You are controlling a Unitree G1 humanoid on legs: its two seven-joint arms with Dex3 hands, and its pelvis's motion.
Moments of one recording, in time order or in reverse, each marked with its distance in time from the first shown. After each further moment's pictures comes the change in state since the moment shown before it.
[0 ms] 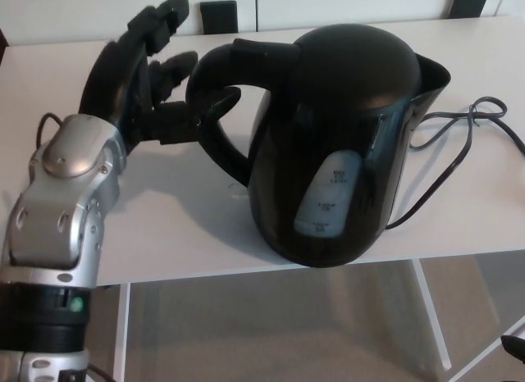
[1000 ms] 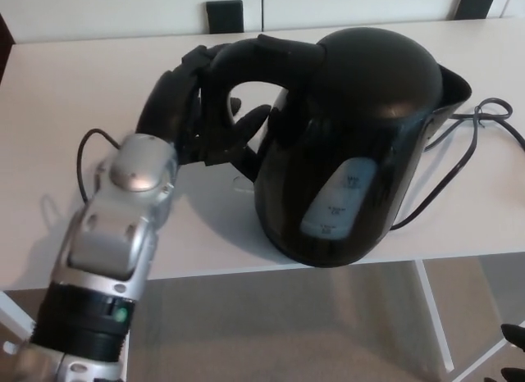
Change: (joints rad) left_arm -0.013 -0.055 -0.201 0.051 0.143 0.025 0.141; right_arm -0.019 -0.001 -0.004 -0.009 0.001 -0.002 -0.012
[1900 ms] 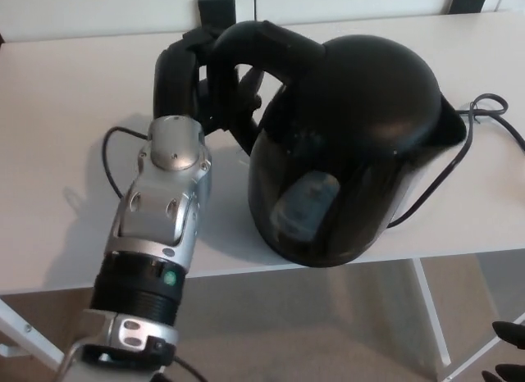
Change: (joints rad) left_arm -0.121 -0.210 0.223 0.243 0.001 -0.179 0.236; right_arm -0.009 0.000 0.009 -0.010 -0.004 -0.002 0.000
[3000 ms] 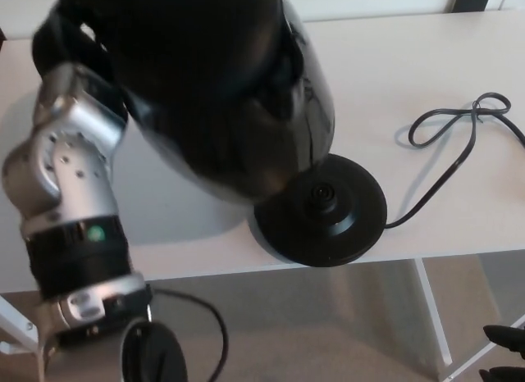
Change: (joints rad) left_arm -0.167 -0.012 0.496 -0.243 -0.478 0.295 0.194; right_arm -0.007 -0.005 0.016 0.002 -0.018 0.002 0.000
